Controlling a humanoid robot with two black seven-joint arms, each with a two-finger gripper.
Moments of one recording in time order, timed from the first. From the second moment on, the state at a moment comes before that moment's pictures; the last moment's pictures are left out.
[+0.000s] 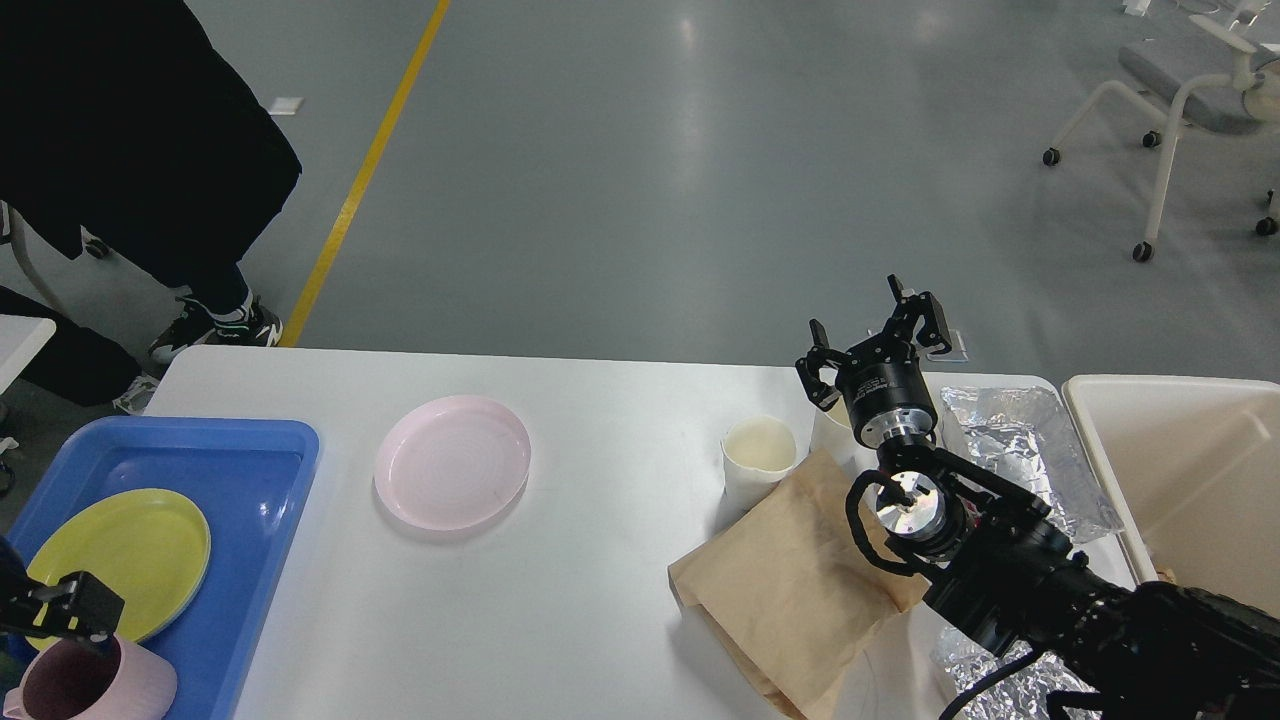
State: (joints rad) left arm -1.26 1.12 0.31 -1.21 0.84 -0.95 0.30; right arm 0.72 -0.02 0.47 0.46 0.33 0.26 0.60
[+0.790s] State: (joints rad) left arm -0.90 0.72 0.17 -1.19 0.46 0.19 0.33; right arm 0.72 -0.02 0.47 0.46 0.33 0.26 0.60
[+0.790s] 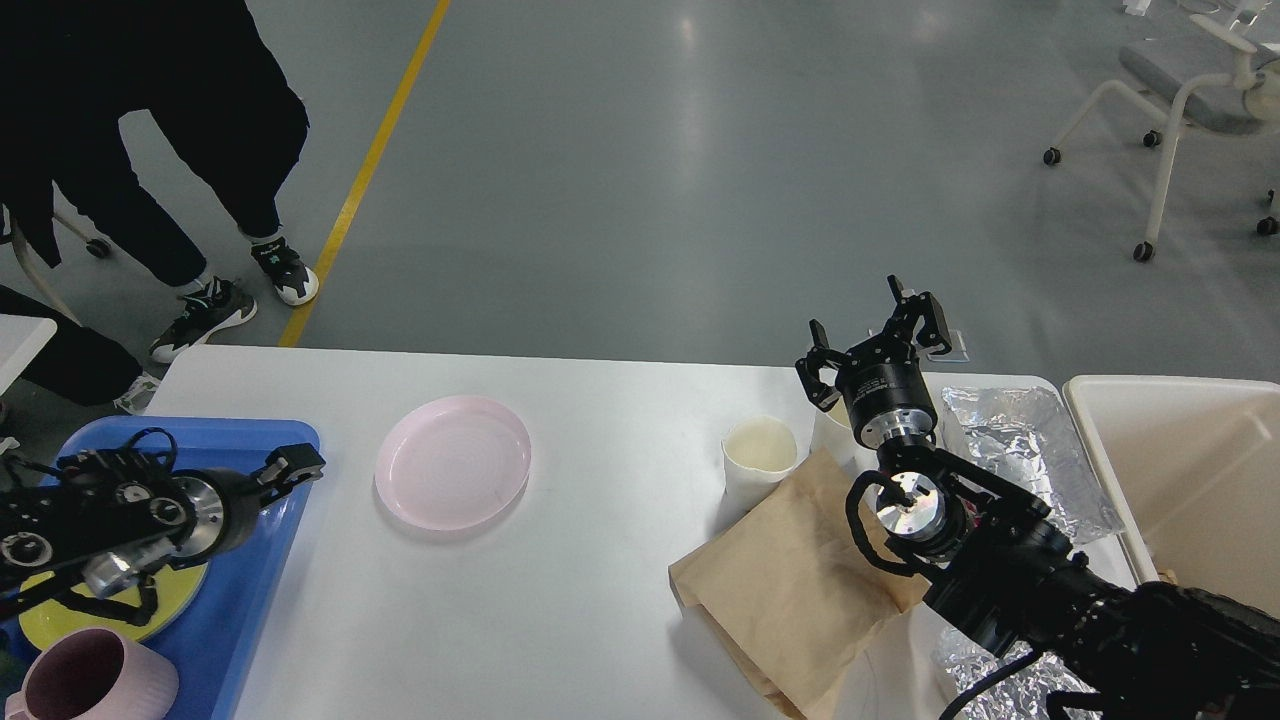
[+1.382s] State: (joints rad) left arm -0.86 0.49 0.16 -1.07 0.42 0.33 0.31; right arm 0.72 -0.02 0.47 0.46 0.33 0.26 0.60
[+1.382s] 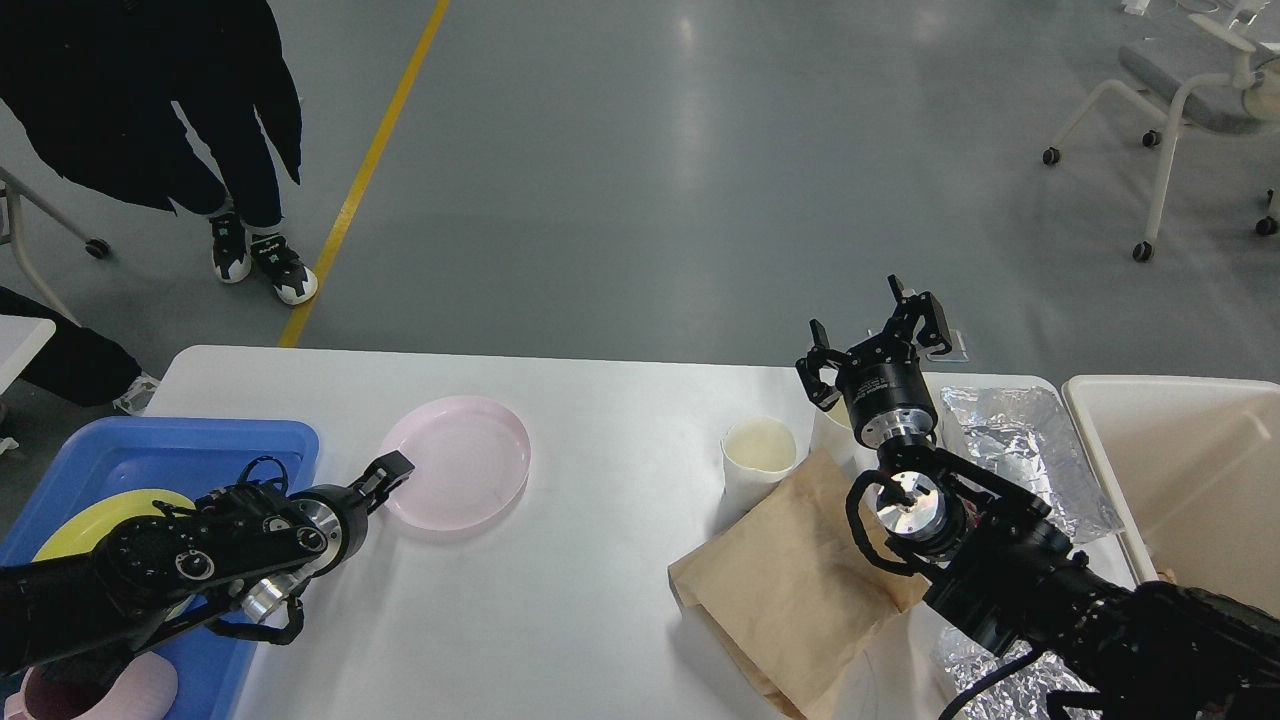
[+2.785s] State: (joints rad) left arm -0.81 0.42 0.15 -0.97 0.42 0.34 0.29; right arm 0.72 -0.02 0.47 0.46 0.33 0.26 0.60
